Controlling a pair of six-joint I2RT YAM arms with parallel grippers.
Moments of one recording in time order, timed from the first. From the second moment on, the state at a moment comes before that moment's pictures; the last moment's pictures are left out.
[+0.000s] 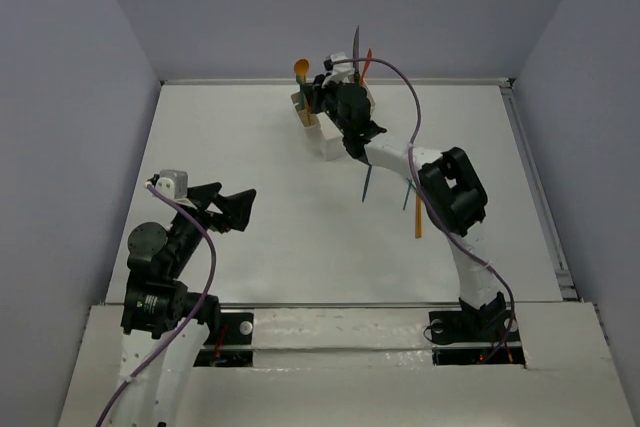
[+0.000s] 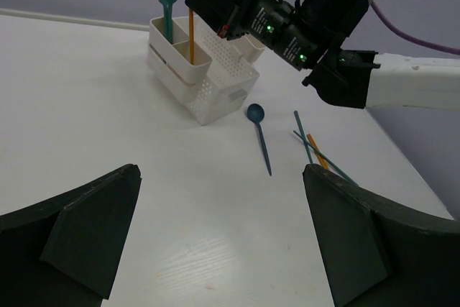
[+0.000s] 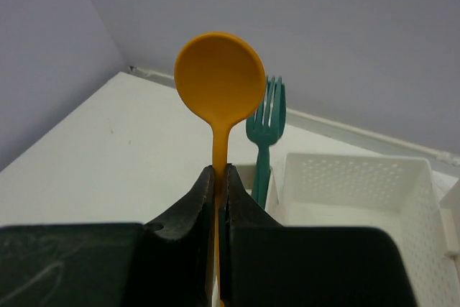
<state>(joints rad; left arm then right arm) -0.16 0.29 0.60 -0.28 0.27 -0.41 0.61 2.21 1.72 0.60 0.07 0.18</state>
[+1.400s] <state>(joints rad) -0.10 0.34 0.58 -0.25 0.33 -0.41 0.61 1.69 1.12 -0.12 0.34 0.41</state>
